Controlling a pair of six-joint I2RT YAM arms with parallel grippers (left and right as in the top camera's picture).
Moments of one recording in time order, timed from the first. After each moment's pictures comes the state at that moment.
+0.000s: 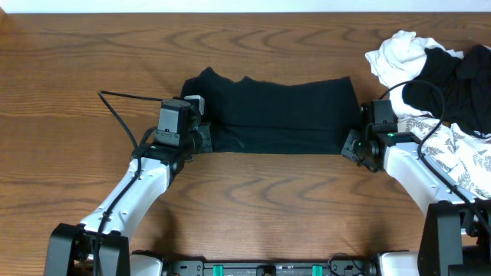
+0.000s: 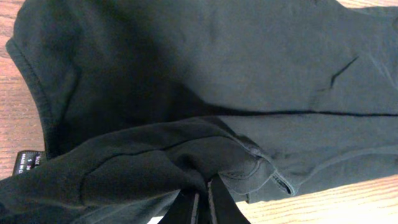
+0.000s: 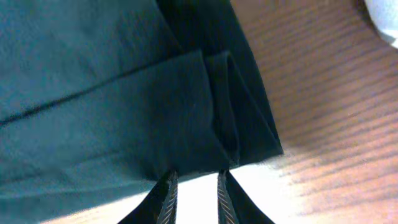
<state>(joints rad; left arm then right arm) -0.22 1.44 0.72 -0.20 0.21 -0.30 0.08 1.56 0.79 -0.48 0.02 0.54</state>
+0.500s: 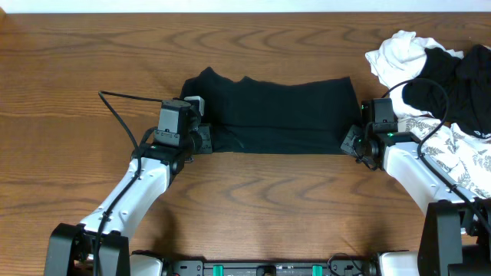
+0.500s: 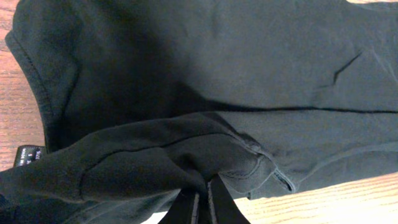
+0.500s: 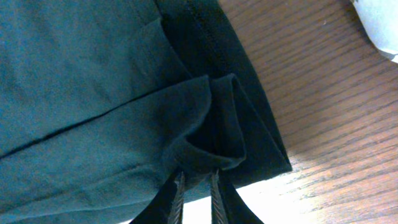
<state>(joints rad) -0.22 1.44 0.72 -0.21 0.21 -0.30 0.08 1.56 0.79 -0.44 0.02 0.59</state>
